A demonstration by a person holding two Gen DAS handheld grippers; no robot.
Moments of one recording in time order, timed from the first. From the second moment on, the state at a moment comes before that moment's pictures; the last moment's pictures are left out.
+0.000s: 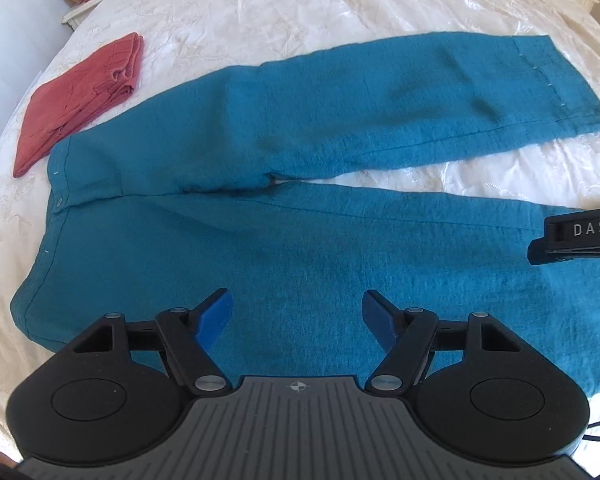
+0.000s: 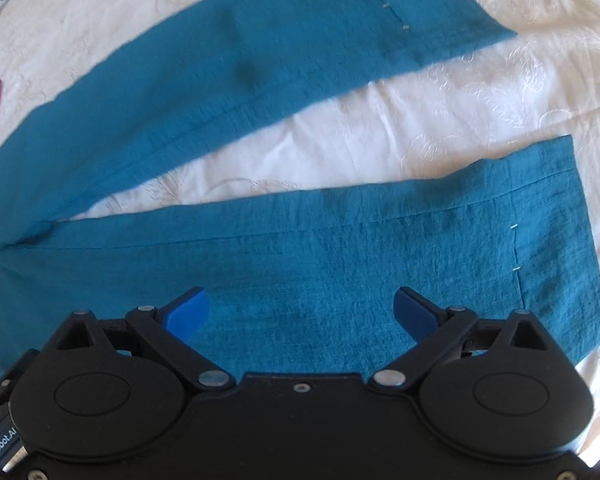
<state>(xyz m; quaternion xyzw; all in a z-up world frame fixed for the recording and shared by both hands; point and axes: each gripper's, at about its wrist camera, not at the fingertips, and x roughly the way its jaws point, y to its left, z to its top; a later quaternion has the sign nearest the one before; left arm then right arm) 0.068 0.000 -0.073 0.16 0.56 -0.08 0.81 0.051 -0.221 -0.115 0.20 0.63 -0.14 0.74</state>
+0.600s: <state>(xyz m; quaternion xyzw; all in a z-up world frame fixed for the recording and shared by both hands) 0.117 -0.012 -0.164 0.18 0.61 -0.07 0.77 0.077 -0.230 -0.206 0.19 0.65 -0.13 0.72</state>
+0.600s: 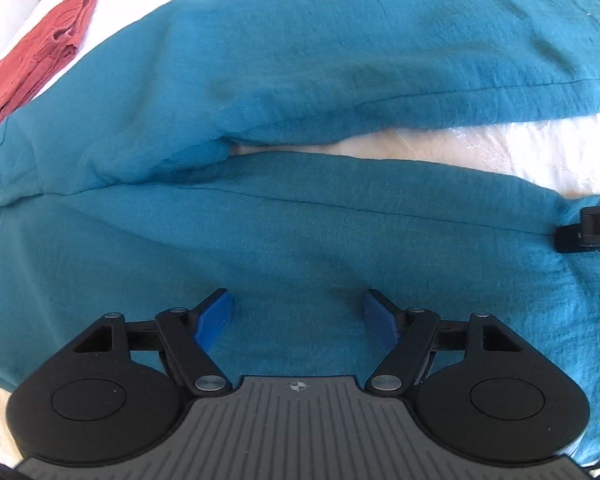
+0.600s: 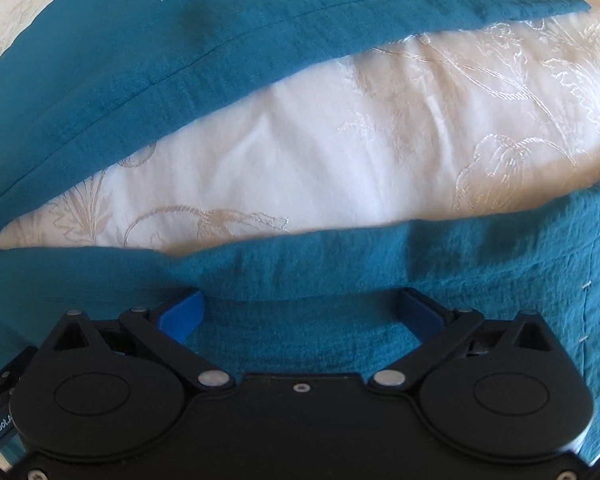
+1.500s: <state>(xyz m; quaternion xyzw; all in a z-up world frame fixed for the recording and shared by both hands) 0.120 0.004 -0.106 0.16 0.55 -0.08 0.82 0.017 -0.224 -0.125 0.16 0.50 -0.11 0.84</state>
